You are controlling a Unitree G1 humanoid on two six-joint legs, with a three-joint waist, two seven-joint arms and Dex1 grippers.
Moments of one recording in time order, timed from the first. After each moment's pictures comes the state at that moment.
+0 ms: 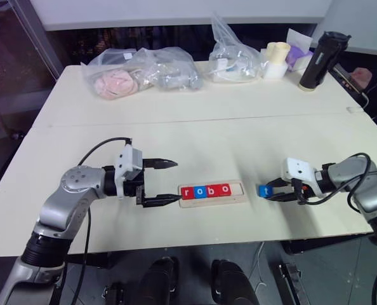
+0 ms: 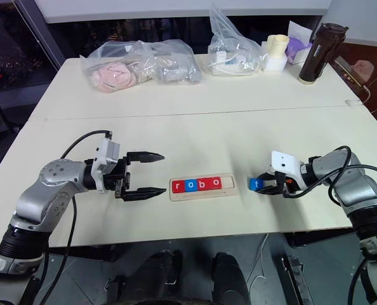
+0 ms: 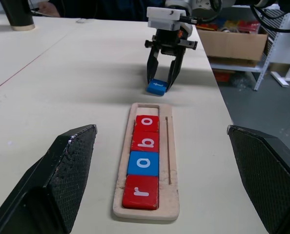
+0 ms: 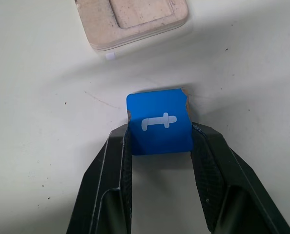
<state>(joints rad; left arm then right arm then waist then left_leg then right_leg) -0.33 0.63 -0.06 -0.21 -0.52 0.32 -1.18 -0.46 -0.99 0.21 0.27 0.16 0.11 1.34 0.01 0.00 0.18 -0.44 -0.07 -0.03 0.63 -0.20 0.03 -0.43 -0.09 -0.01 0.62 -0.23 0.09</state>
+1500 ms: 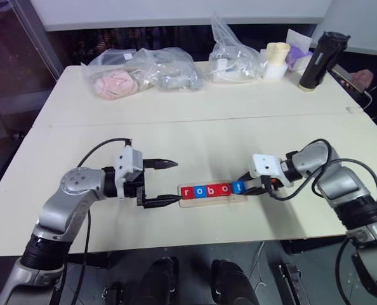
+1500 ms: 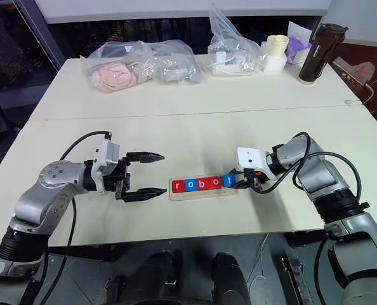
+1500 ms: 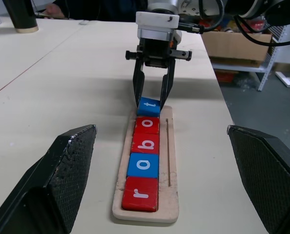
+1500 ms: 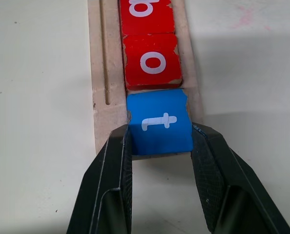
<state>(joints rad) -0.31 0.63 -0.06 -0.24 -0.52 0.32 -1.15 -0.62 -0.81 0.30 0.22 0.02 0.12 1.42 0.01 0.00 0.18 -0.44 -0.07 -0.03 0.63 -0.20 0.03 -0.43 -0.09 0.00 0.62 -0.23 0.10</state>
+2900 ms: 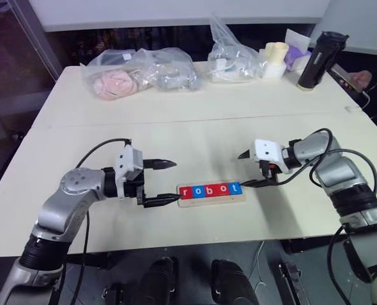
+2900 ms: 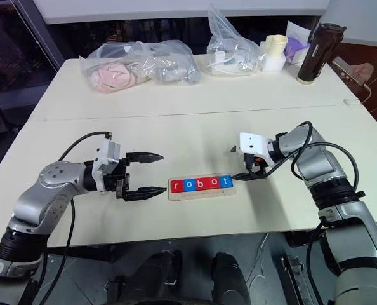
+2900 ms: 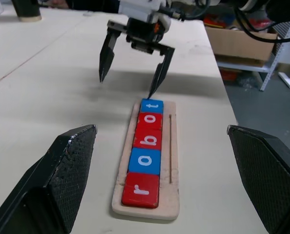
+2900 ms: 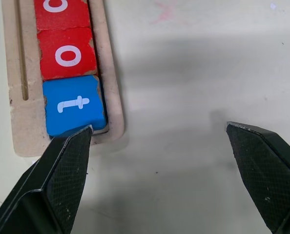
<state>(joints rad) -0.31 0.66 -0.06 -0.25 -0.53 0.38 -1.12 -0.72 -0.77 0.27 0.38 -0.04 0.05 1.34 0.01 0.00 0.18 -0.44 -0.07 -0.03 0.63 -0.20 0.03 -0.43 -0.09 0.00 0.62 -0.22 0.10</state>
